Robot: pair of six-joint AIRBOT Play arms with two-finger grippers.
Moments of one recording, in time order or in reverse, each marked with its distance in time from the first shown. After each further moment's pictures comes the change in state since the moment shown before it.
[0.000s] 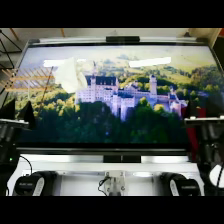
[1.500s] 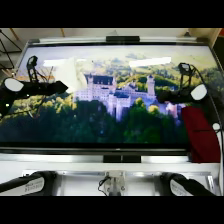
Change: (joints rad) left arm 0.030 -1.231 0.896 0.887 -0.707 -1.229; right arm -0.022 -1.054 0.768 -1.008 0.916 1.343
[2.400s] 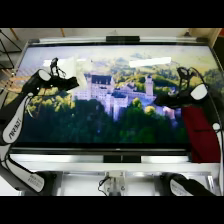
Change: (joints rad) left arm -0.083 -0.516 0.414 0.091 0.019 -0.234; right arm 0.000 0.000 0.001 0.039 0.127 0.095
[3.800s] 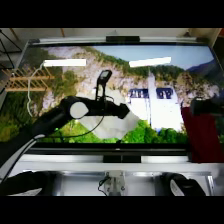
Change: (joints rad) left arm -0.727 0.474 -0.304 0.089 0.117 -0.245; right arm 0.000 0.368 0.153 -0.459 0.393 0.063
